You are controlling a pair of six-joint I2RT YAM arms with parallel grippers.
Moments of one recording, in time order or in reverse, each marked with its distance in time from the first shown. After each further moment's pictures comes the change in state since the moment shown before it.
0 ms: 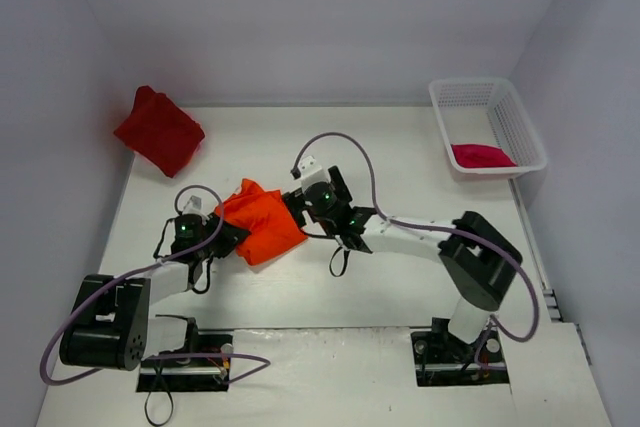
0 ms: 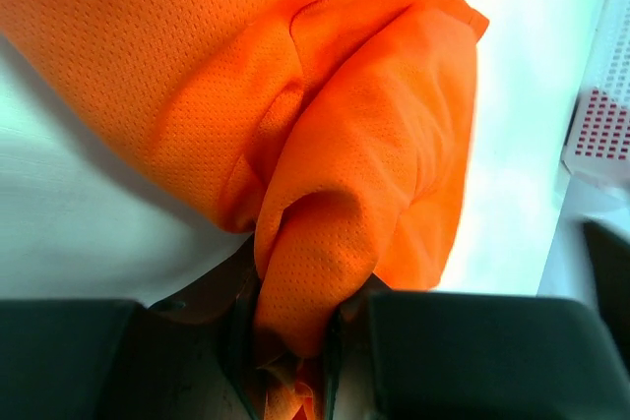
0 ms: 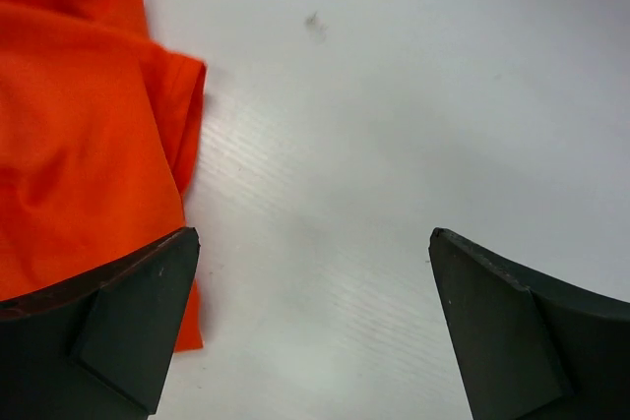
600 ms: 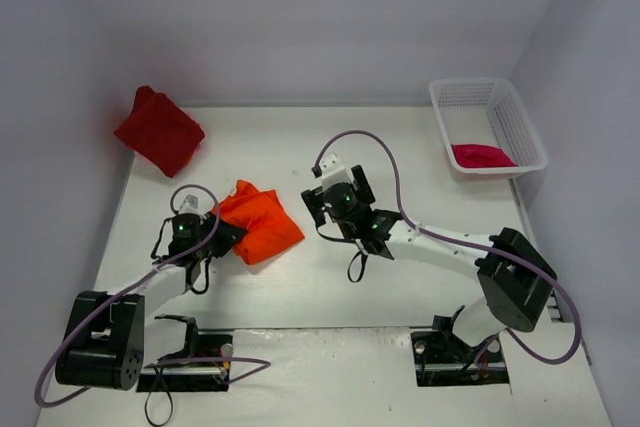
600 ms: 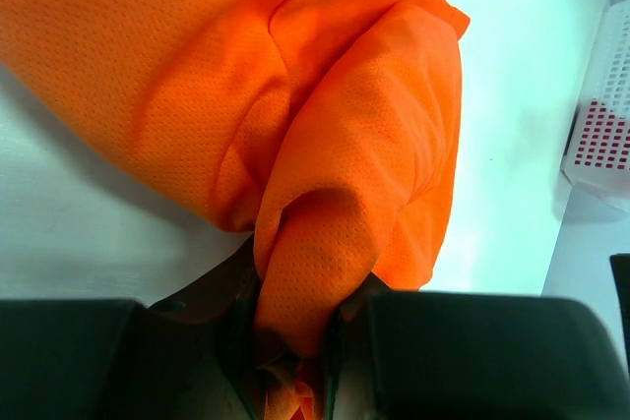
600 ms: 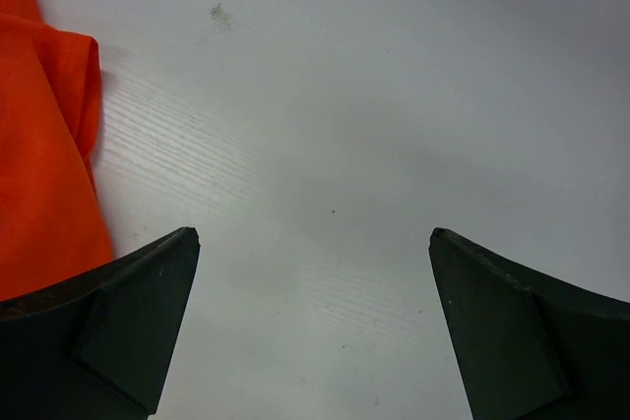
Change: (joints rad) left arm 0.000 -0.079 0.006 -0.084 -0.036 0.003; right arm -0.015 -0.240 -0.094 -0.113 0.105 -0.015
